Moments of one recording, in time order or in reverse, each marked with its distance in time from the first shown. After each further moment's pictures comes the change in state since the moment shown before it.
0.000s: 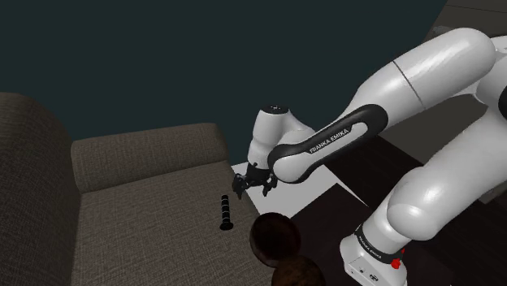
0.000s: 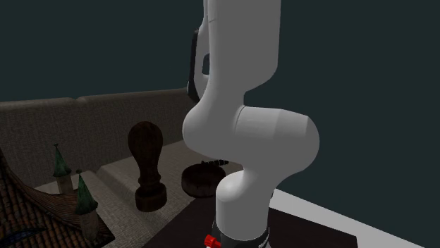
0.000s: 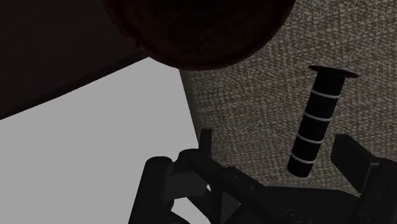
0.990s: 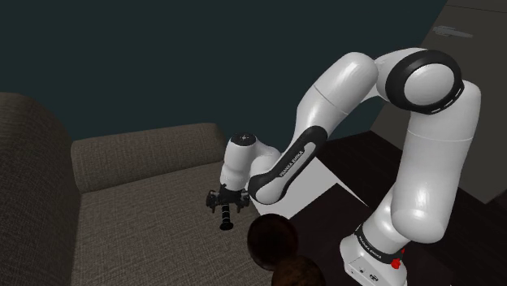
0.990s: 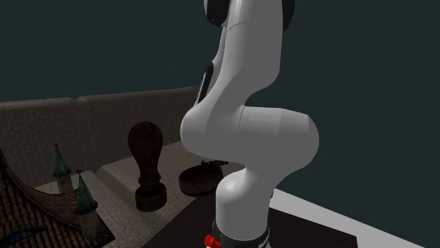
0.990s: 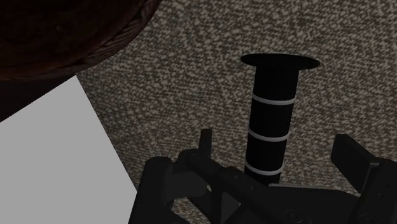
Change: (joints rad) arm 0.122 0.471 -0.119 0.217 -0.449 0.260 0.488
